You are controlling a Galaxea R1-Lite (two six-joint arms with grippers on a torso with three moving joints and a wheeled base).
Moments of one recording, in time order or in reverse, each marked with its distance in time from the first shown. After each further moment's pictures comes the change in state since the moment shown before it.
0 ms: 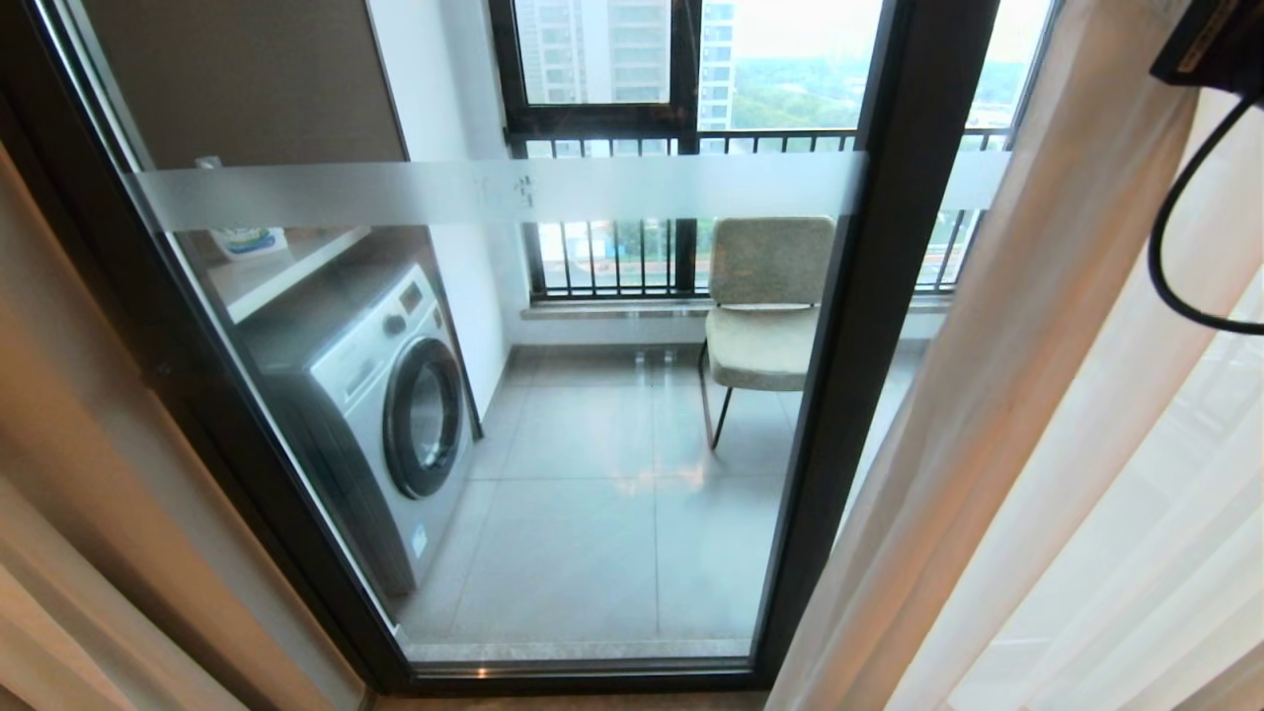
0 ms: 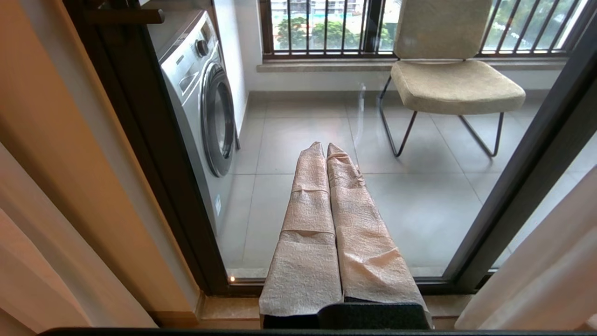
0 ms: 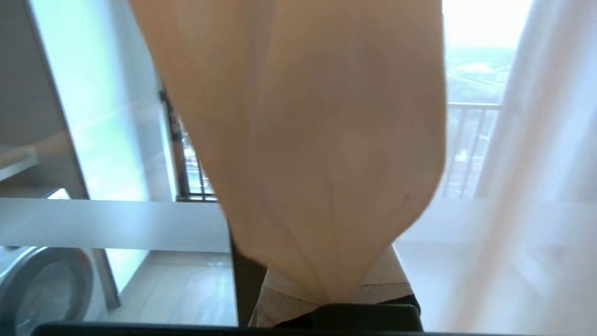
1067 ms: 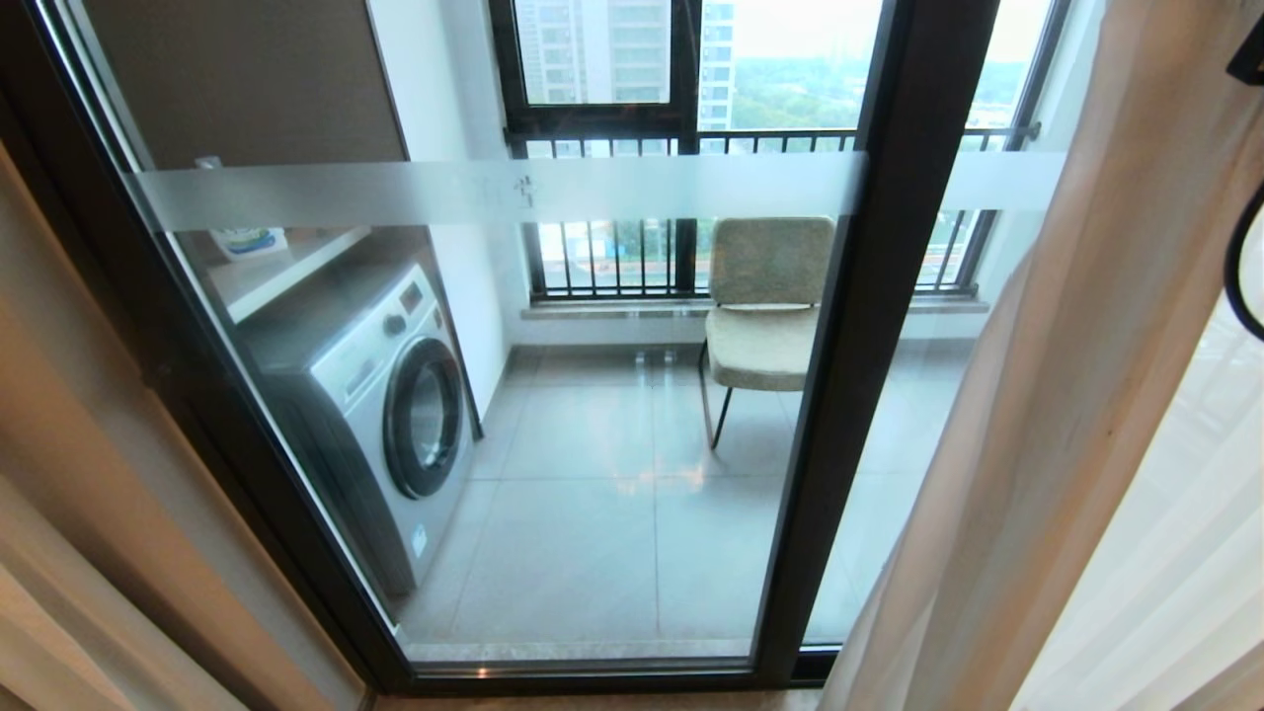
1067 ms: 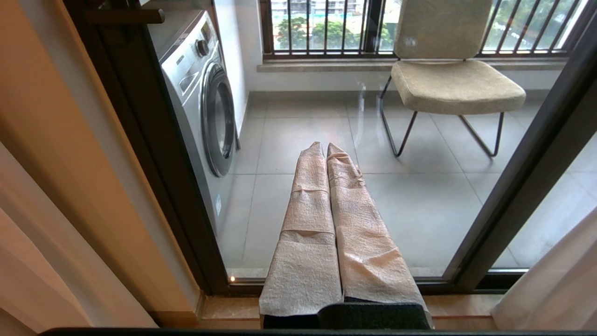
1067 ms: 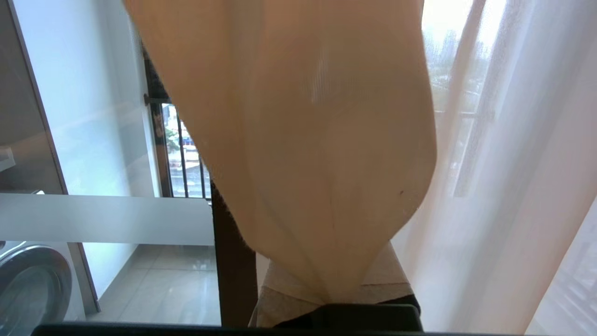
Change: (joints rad) left arm 0.000 0.000 0.000 0.000 0.000 0.000; right arm -0.033 -0.099 0.081 0.000 -0.006 -0.028
